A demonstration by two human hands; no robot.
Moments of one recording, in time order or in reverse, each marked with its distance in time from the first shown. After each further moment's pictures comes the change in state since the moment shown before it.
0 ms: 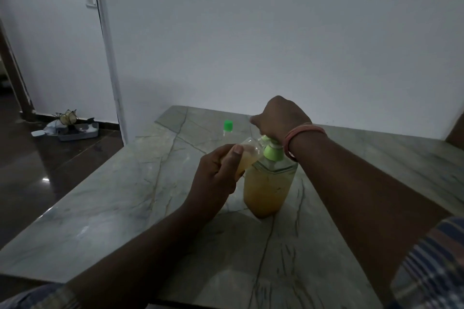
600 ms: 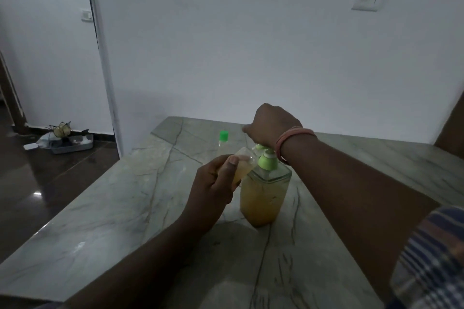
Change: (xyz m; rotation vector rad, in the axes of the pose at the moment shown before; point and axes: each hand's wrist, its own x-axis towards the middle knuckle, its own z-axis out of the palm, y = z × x) left_hand -0.001 0.005 0.001 0.002 -0.011 0.013; right_hand -0.001 -0.008 -0.007 -0.102 -0.002 -0.033
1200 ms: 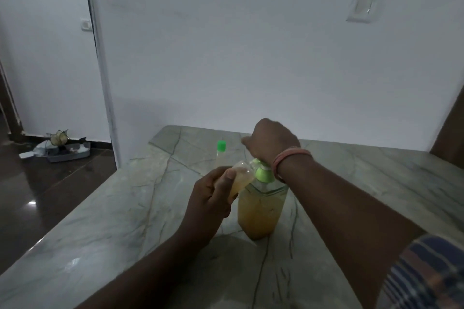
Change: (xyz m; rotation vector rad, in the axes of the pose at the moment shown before) left_hand 0.000 -0.001 -0.002 -0.053 -0.038 0.008; right_hand -0.005 0.006 0.002 0.050 0.033 0.019
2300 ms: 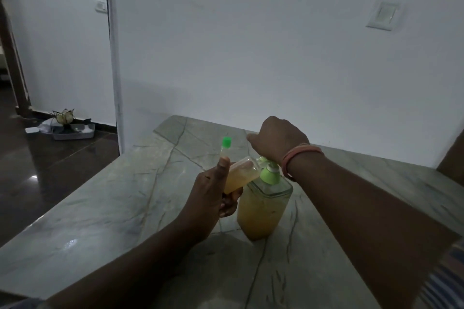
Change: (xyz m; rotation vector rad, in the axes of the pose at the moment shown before) left_hand 0.004 0.003 -0.001 -0.219 -0.017 -0.269; right_hand 0.001 -0.007 -0.009 -0.111 -0.048 -0.049
